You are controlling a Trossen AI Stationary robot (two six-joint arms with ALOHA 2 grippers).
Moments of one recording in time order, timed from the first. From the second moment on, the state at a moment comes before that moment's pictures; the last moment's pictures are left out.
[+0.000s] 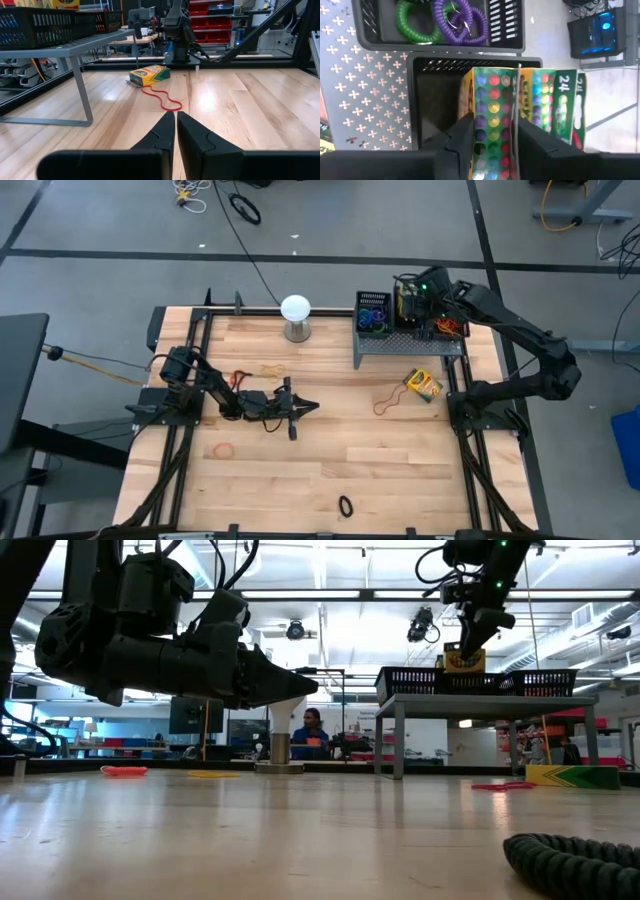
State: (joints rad) left arm -0.18 1.95 0.45 1.48 -0.36 0.07; right arm -0.71 1.24 1.26 -0.99 0.26 -0.75
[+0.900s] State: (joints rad) left arm -0.18 1.95 0.45 1.48 -0.36 0.07; right arm -0.49 1.16 1.26 -0.90 0.55 -0.68
